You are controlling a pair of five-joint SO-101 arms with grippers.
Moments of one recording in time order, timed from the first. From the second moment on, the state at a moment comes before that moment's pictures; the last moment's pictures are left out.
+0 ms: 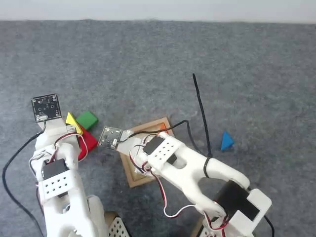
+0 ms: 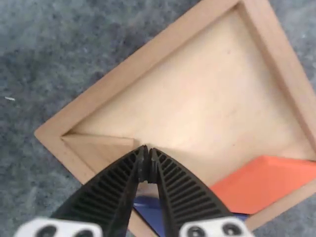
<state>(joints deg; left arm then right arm) -30.8 -53.4 78.1 31.0 -4.0 -53.5 -0.1 37.9 48.0 24.0</state>
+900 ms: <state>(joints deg) -30.2 -53.4 78.1 31.1 -4.0 -30.8 -37.3 49.5 46.8 8.5</state>
